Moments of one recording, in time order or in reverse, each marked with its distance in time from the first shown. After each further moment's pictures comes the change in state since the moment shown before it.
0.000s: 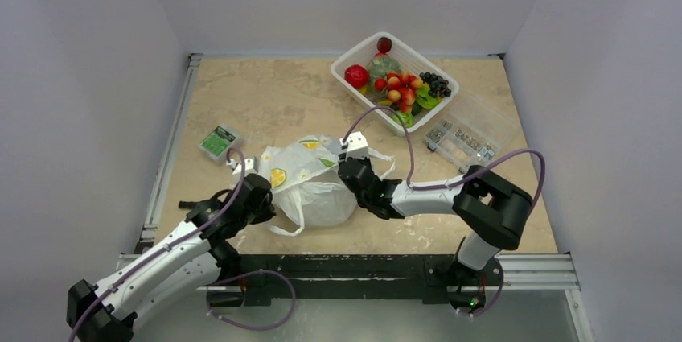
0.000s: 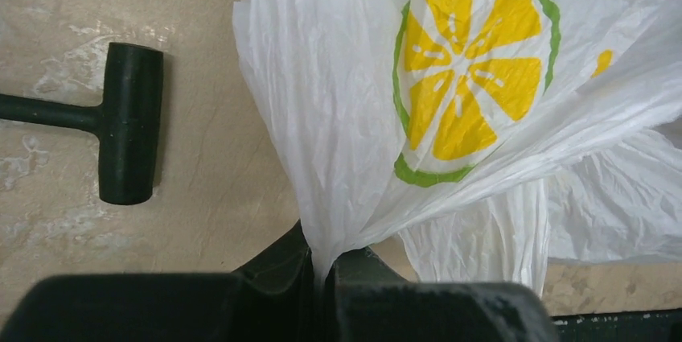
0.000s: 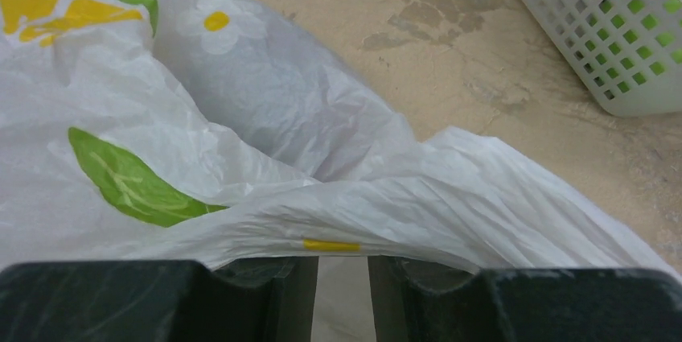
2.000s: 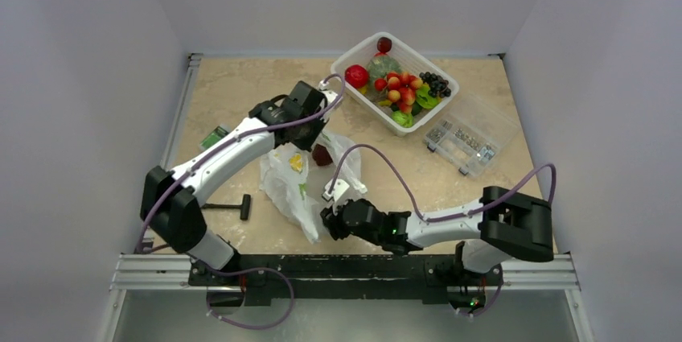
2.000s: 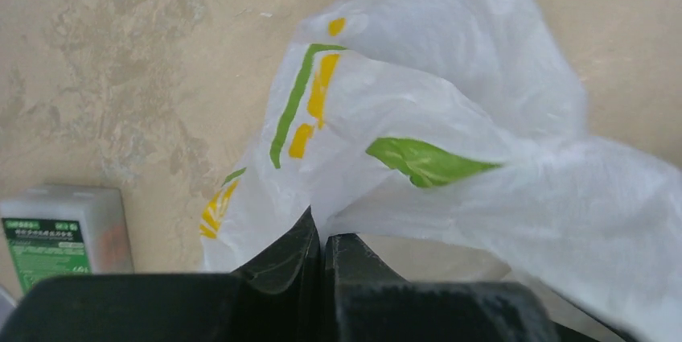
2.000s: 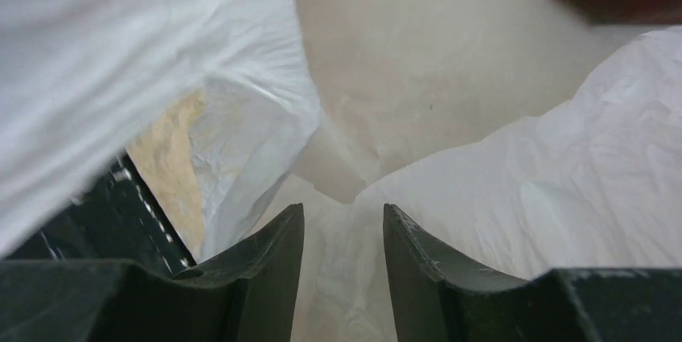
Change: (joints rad) left arm 0.066 0.938 0.927 -0.070 0.167 0.943; right arm 0.278 -0.161 -0.233 0.108 -0.444 -0.032
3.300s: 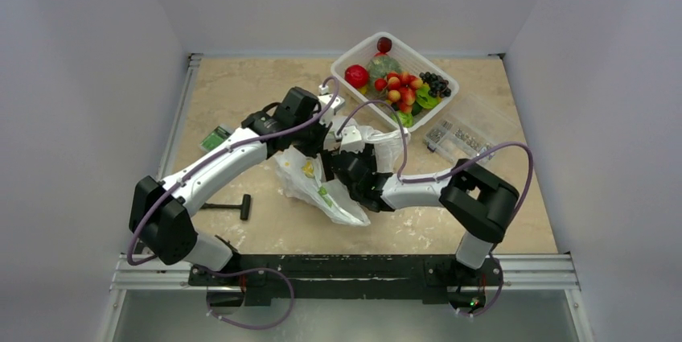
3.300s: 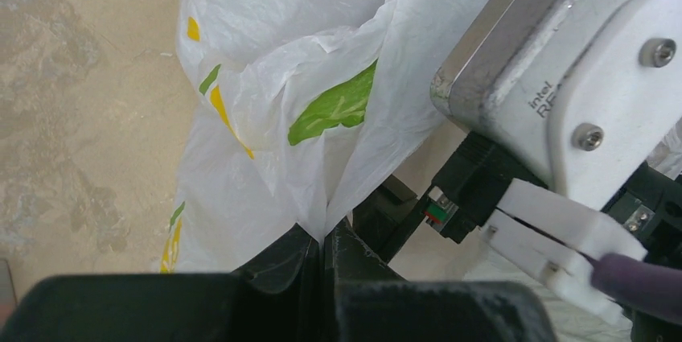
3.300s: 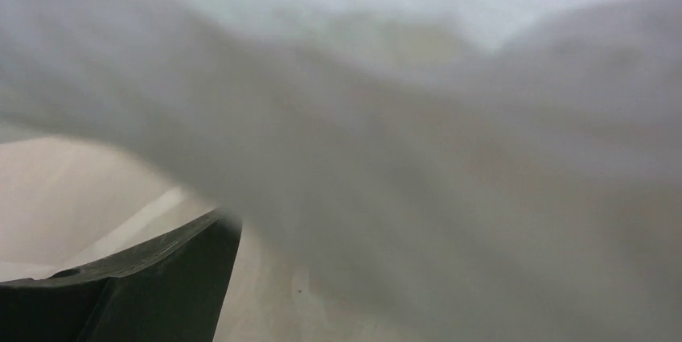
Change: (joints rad) left arm -0.006 -0.150 -0.152 0.162 0.276 -0.052; right arm -0.301 0.217 0.306 -0.131 0.400 0.053
